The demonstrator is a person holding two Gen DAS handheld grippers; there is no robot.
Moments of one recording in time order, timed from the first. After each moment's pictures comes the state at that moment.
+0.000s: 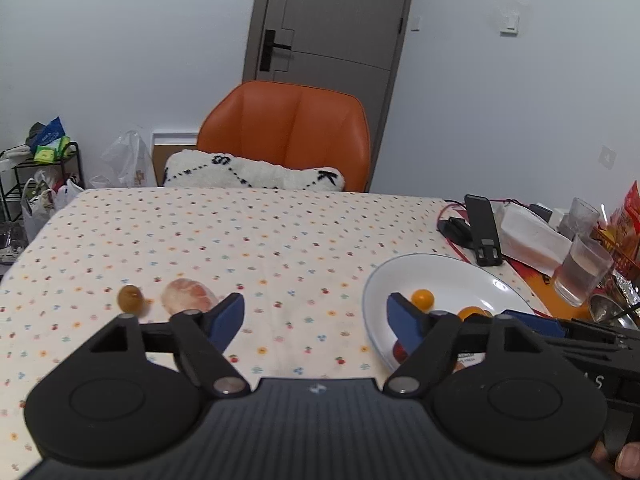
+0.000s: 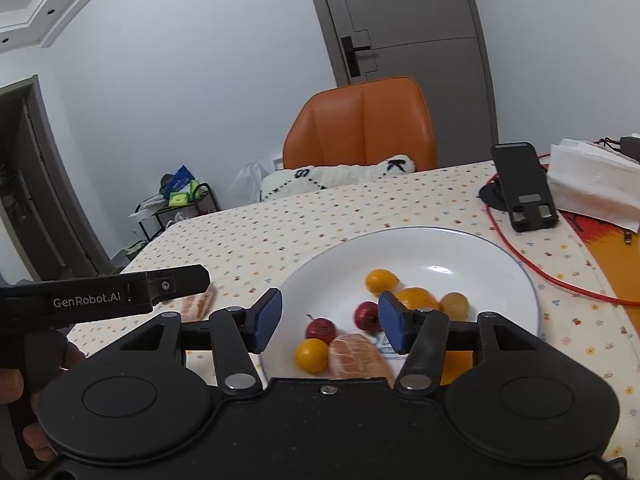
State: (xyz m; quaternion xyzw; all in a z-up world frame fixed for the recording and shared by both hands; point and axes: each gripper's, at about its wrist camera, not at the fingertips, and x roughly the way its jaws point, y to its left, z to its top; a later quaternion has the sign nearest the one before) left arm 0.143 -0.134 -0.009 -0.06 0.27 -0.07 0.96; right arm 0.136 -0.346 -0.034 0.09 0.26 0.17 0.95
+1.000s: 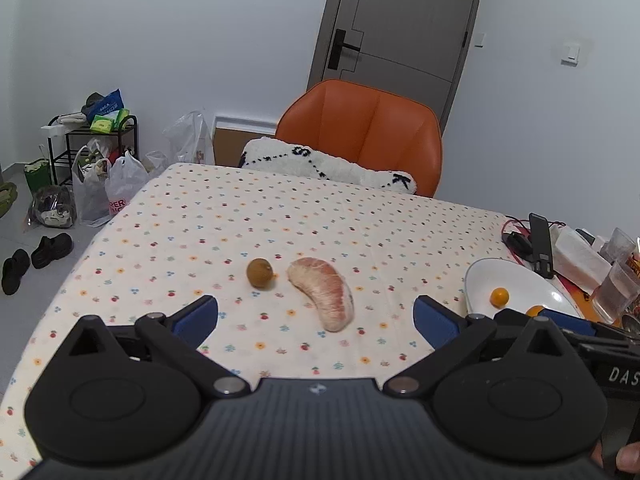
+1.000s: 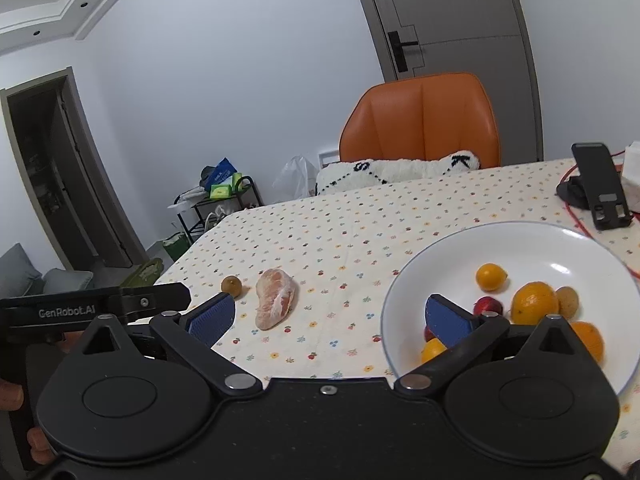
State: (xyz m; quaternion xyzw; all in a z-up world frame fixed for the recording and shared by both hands) left arm 0.108 -0.041 -0.008 -0.10 0.28 0.00 0.95; right arm 0.134 -0.279 -0.034 0.09 0.26 0.23 0.93
